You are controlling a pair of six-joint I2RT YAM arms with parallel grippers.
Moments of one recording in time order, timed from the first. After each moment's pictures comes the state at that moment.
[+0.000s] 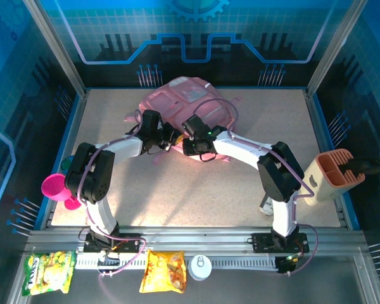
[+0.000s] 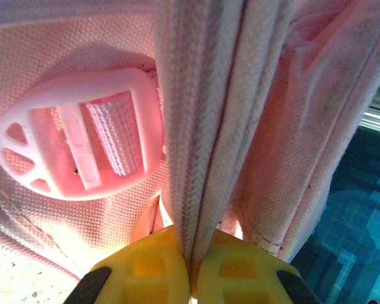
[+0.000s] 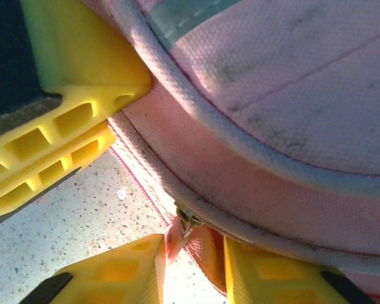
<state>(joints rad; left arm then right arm) -0.29 1.80 1.05 0.04 0.49 -1.34 0.73 1.94 1.46 -0.55 0.04 0.54</state>
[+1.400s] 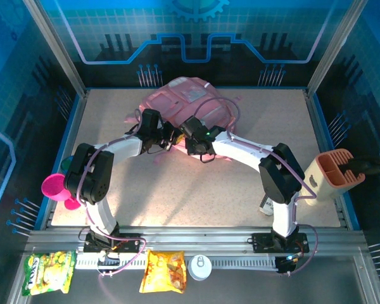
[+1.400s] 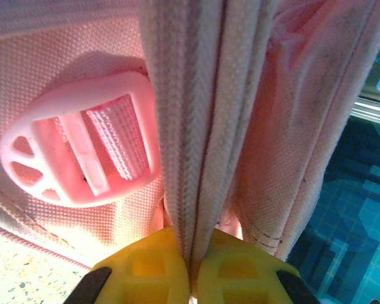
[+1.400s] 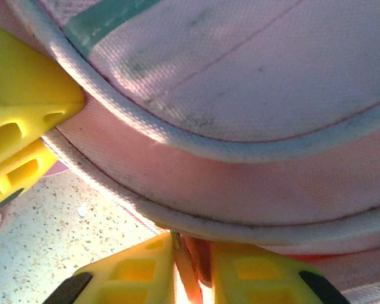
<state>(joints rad) -0.29 1.79 1.06 0.04 0.52 -1.34 0.75 1.92 1.48 -0.64 0.23 0.62</state>
